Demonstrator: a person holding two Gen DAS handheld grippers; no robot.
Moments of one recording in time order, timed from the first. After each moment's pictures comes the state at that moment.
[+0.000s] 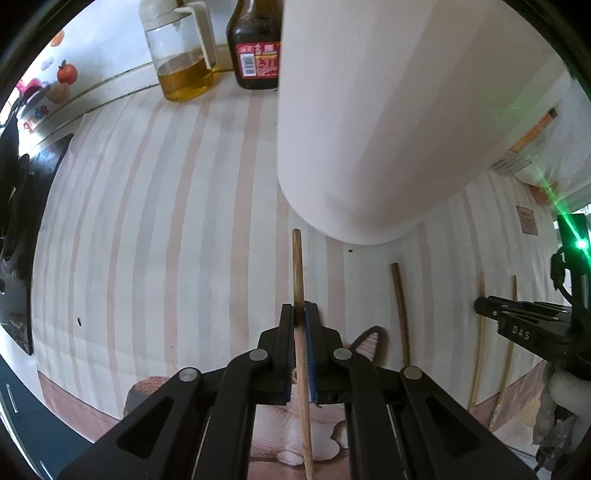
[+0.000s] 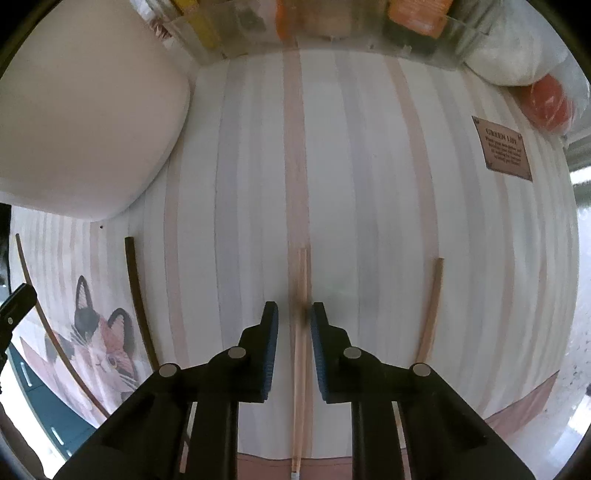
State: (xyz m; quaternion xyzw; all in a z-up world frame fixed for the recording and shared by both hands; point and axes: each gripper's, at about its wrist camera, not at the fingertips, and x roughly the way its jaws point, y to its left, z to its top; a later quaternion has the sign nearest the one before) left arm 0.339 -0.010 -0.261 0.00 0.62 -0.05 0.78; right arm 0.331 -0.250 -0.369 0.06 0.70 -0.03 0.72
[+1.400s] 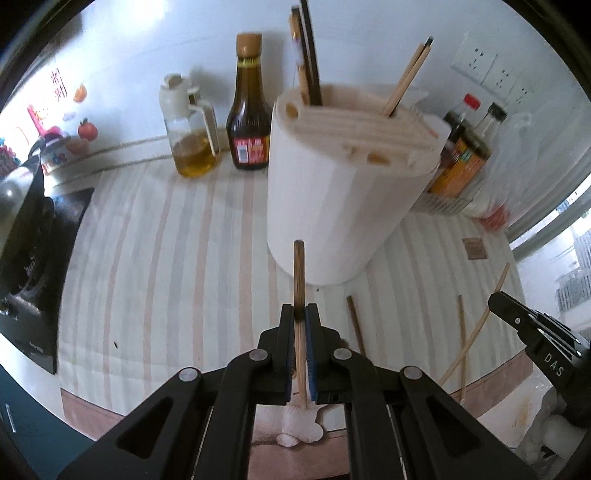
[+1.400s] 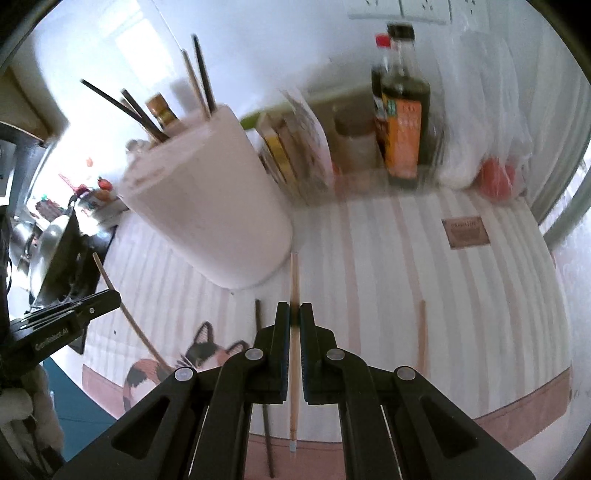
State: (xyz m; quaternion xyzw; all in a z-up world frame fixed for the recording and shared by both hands) left arm 0.306 -0.007 -0.161 -0.01 0.53 -0.09 0.85; right arm 0.225 -0.216 -0.212 0.14 0.47 0.03 0.87
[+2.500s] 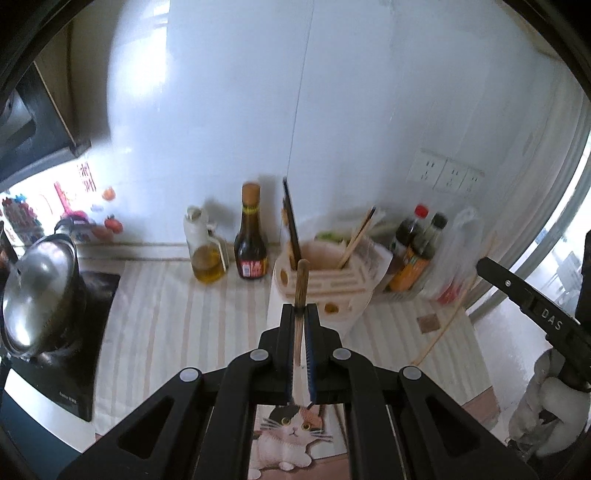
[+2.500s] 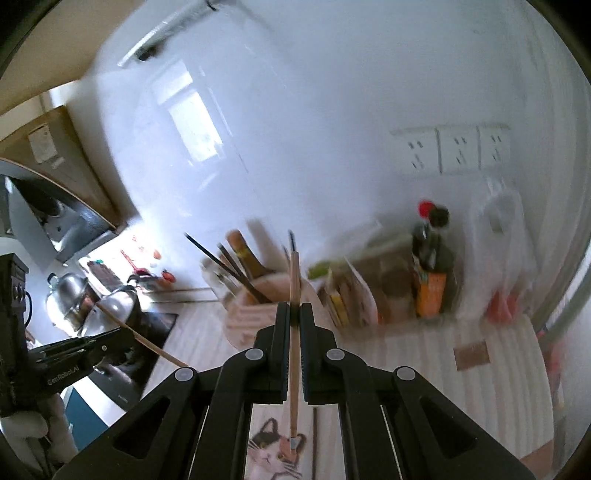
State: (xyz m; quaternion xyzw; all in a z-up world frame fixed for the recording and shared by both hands) left arm 0.287 0.017 -0.009 -0.02 0.39 -0.12 0.91; right arm 0.229 -0.213 -0.037 0.14 0.30 0.09 0.94
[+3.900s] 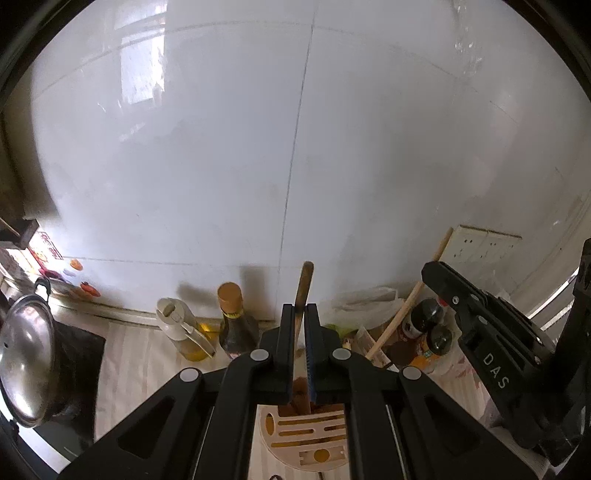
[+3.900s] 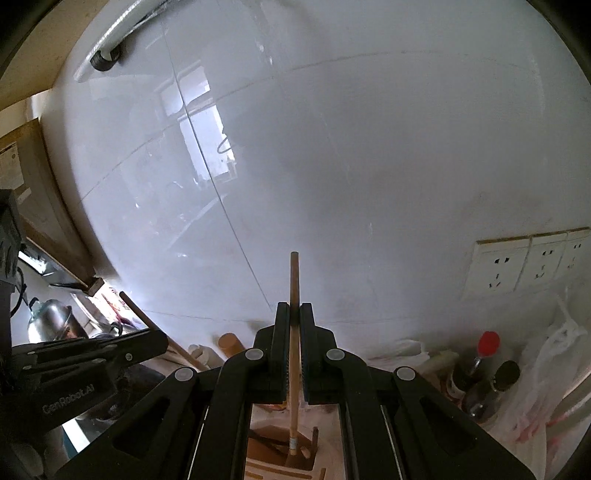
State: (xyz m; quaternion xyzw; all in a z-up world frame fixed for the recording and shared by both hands) left arm 0.461 -0.019 0.016 -0.03 0.41 -0.10 0.91; right arm 0.430 -0.189 -0.003 0.11 0.26 0.09 0.95
